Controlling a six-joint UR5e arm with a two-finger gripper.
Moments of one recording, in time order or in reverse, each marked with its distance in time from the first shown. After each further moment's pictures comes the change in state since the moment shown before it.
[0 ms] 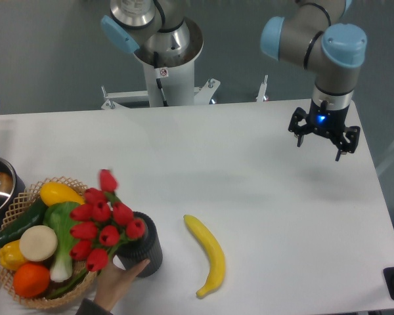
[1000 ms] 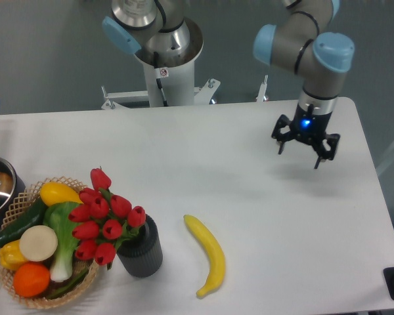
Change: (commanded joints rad) arm -0.034 0.061 -0.153 0.078 -0.348 -0.078
